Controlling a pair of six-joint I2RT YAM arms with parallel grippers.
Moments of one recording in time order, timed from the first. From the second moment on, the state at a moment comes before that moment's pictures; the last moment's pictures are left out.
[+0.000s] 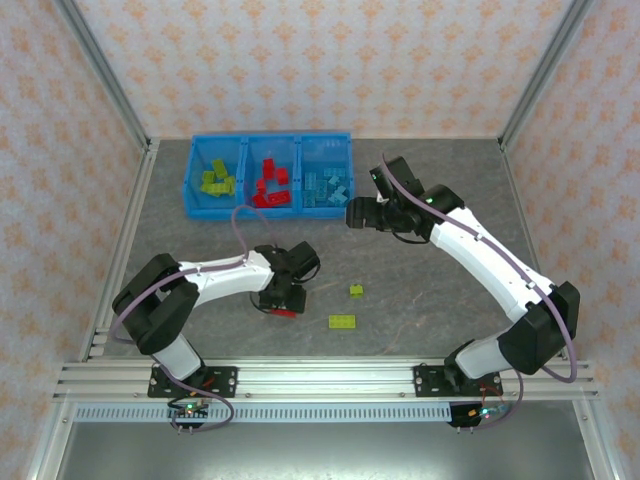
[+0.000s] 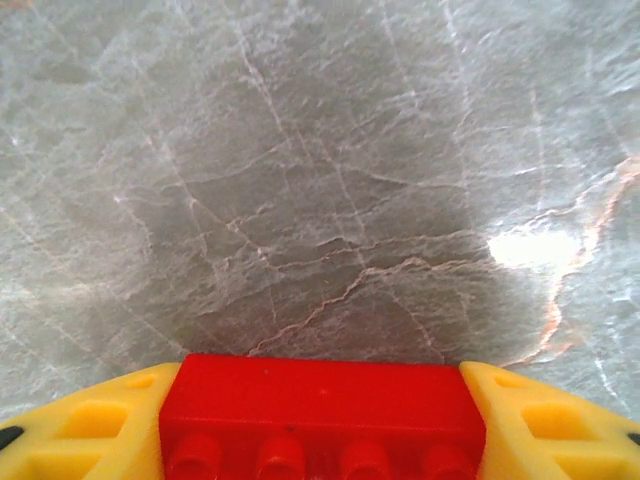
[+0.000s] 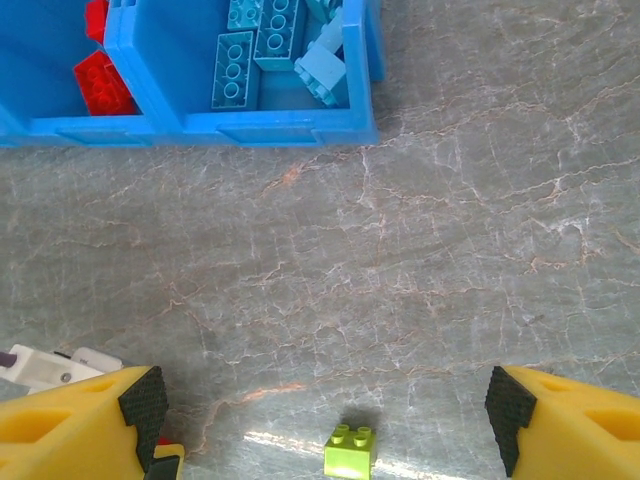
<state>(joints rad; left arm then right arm) -0.77 1.63 0.93 -0.81 -0.04 -0.73 0.59 1.43 1.39 -0.91 0.03 0.53</state>
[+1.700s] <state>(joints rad) -0.30 1.84 1.86 -0.88 -0.16 -0.60 0.65 1.37 1.28 -0.88 -0.06 0.60</state>
